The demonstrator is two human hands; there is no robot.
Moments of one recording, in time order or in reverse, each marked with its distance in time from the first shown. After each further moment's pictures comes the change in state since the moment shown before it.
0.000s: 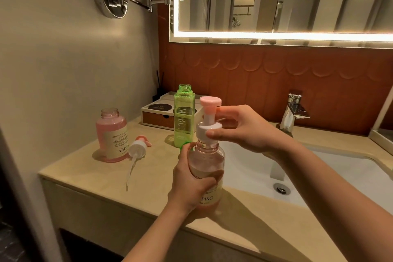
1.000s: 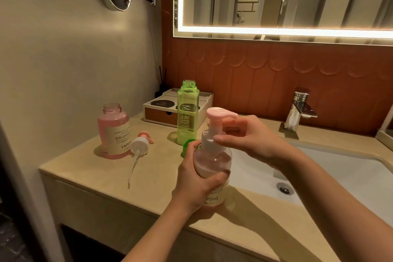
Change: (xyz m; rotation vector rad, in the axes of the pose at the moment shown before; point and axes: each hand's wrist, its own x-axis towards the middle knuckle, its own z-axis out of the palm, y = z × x) left_hand -0.002 0.004 0.000 -0.009 -0.052 -0.001; right_hand -0.005 0.025 0.010 0.230 -0.047 0.053
